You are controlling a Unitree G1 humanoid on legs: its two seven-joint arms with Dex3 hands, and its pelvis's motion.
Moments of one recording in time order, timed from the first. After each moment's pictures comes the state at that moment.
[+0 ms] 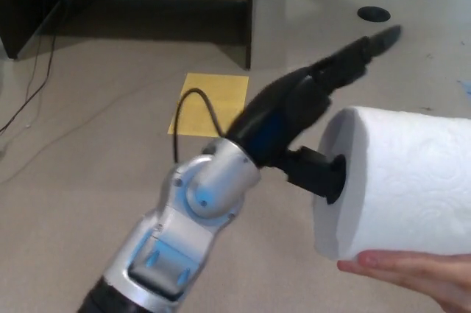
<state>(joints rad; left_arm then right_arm) -0.67 0.15 -0.36 -0.08 0.28 0.11 -0.26 -0.32 -0.44 0.35 1.23 -0.48 -0.44 -0.24</state>
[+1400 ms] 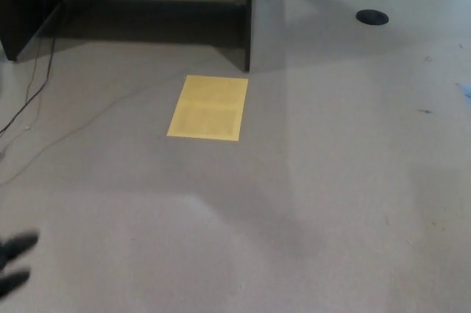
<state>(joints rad) 0.07 0.49 0.30 0.39 -0.03 -0.17 -0.42 -0.34 -0.44 0.34 1.23 -0.48 -0.43 -0.23</state>
